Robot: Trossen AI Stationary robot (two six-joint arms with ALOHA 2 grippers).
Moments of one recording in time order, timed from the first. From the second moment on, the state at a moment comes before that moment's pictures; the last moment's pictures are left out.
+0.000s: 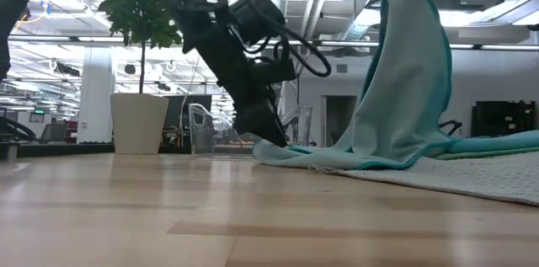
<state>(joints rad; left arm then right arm) 0.12 1.92 1.10 0.00 -0.32 0.35 0.64 1.49 1.29 -1.14 0.89 0.87</state>
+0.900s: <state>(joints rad) 0.12 2.00 1.10 0.06 -0.36 0.39 0.65 1.49 1.29 -1.14 0.89 0.87</state>
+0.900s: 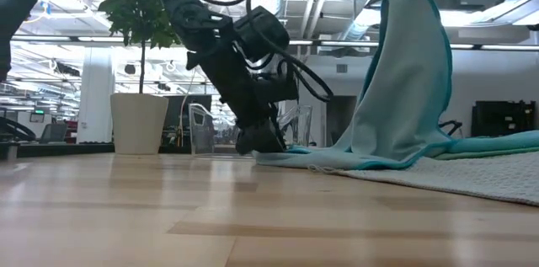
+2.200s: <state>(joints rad) -0.05 1.47 1.10 -0.67 -0.49 -0.11 0.69 1.49 1.40 -0.95 1.04 0.63</state>
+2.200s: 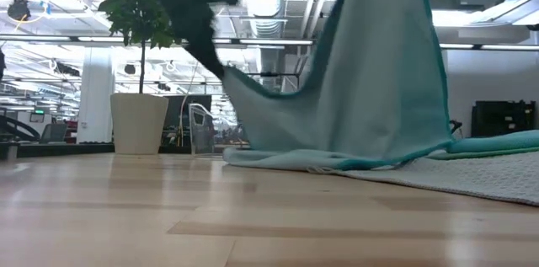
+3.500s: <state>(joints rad) 0.04 0.95 1.24 -1.50 -1.04 -0.36 0.19 1.47 1.40 -0.42 1.04 -0.29</state>
